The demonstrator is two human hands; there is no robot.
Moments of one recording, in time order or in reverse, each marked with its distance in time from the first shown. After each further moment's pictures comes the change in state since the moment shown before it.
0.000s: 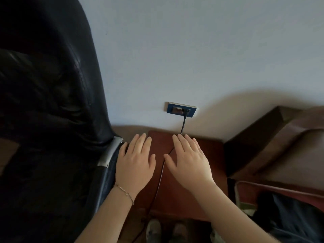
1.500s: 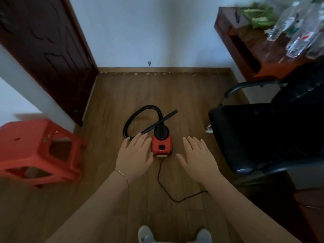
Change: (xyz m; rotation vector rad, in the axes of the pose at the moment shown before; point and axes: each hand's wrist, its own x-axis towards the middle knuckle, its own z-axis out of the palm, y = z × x) left_hand -0.874 -0.034 -0.132 0.193 0.187 -1.207; right_hand -0.615 -0.383 0.004 -0.107 -0.307 -1.361
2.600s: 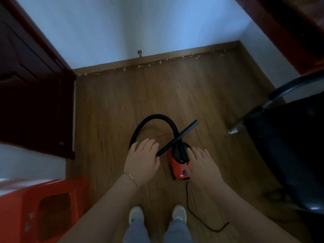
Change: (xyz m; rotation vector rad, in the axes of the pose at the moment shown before) left_hand 0.312 -0.231 0.146 -0.090 -0.274 0.185; right_hand 0.374 -0.044 0.119 -0.018 -0.201 0.172
